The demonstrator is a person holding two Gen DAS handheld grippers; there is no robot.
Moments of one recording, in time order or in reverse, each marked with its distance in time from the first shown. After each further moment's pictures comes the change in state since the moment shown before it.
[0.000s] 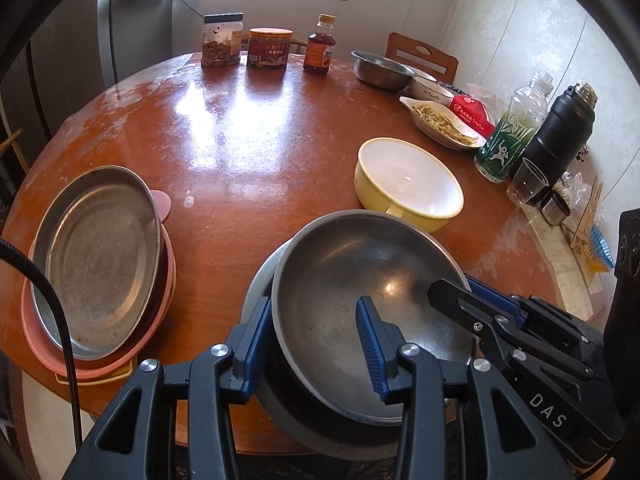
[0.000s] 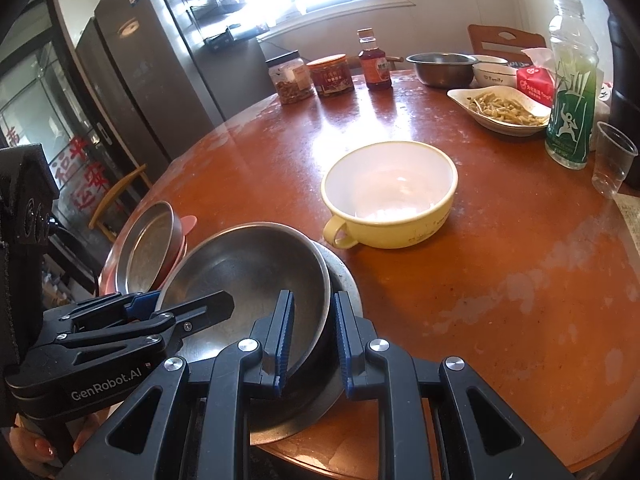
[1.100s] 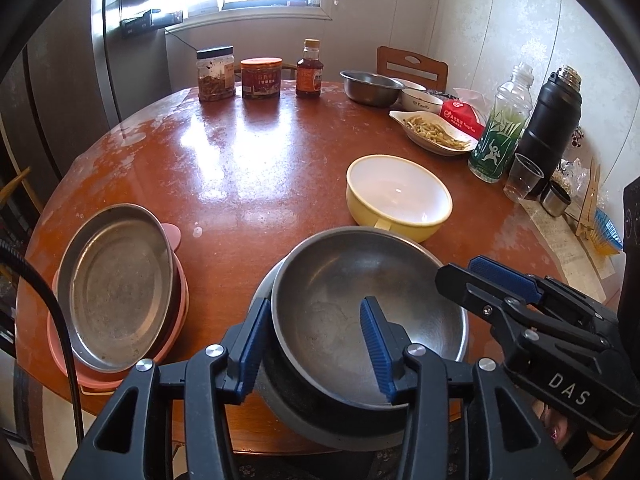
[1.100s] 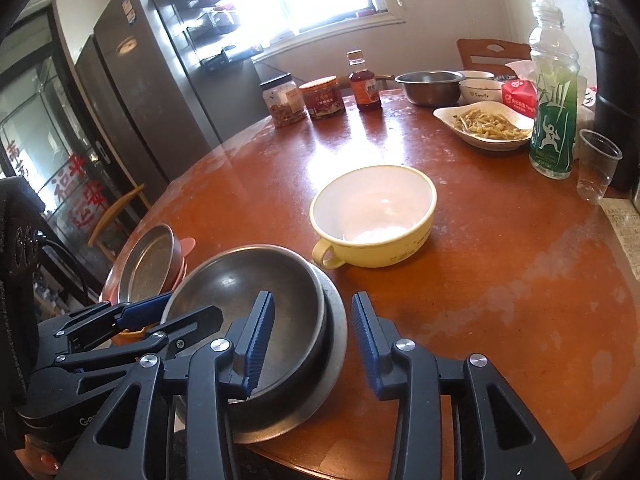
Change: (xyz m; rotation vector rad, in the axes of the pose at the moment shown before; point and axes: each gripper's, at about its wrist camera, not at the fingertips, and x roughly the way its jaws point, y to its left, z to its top) left arm -0.020 -0.015 -0.002 0.090 -0.087 0.060; right arm -0.020 -0.007 0.003 0.024 -0.076 -0.019
